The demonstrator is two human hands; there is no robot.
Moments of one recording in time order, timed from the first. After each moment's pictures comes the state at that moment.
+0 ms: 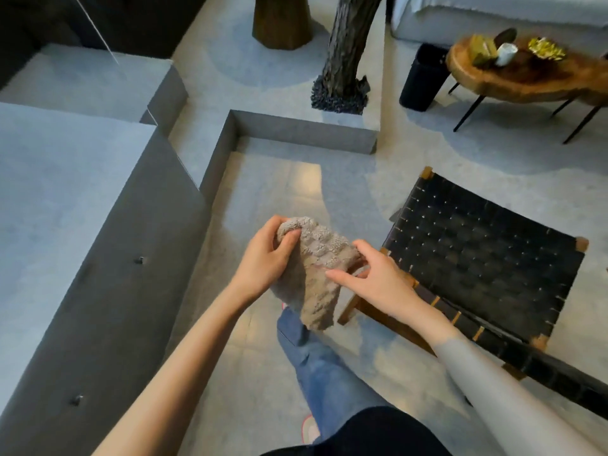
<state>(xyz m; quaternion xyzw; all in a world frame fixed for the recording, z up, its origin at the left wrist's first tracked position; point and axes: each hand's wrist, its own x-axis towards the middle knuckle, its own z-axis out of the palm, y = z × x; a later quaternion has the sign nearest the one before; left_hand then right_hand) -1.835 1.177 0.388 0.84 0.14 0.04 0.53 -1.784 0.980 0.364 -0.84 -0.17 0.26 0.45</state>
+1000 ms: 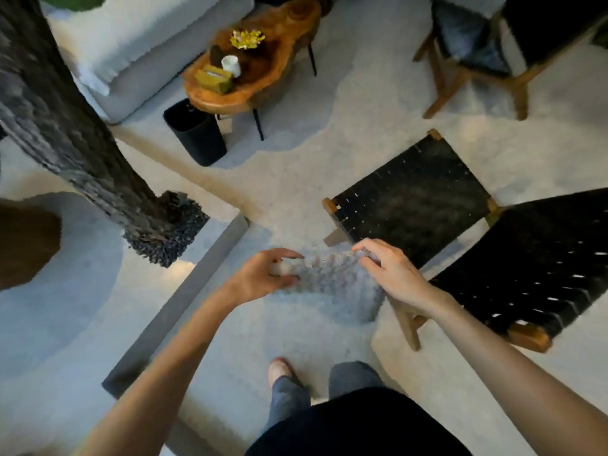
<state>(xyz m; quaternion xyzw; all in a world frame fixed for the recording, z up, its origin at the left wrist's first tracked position) -1.243 1.265 0.378 0.78 -0.43 -0.37 0.27 -1.438 1.083 0.359 -0.87 0.27 -0.01 0.42</state>
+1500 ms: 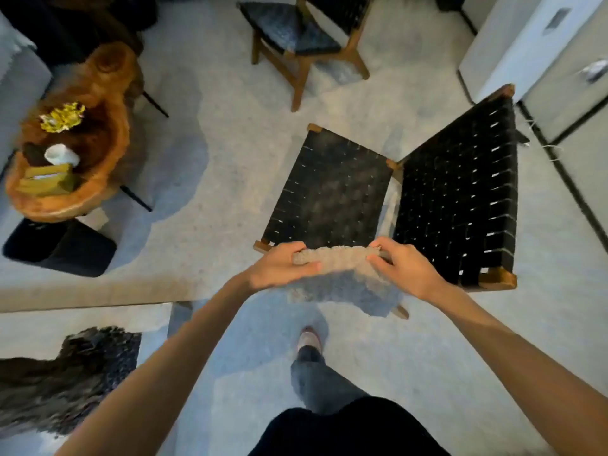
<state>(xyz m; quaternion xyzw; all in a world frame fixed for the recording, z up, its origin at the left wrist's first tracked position) -1.208 1.039 0.363 0.61 -0.64 -0.47 0.08 -1.459 1.013 0.344 -0.76 0.56 -0.06 0.32</state>
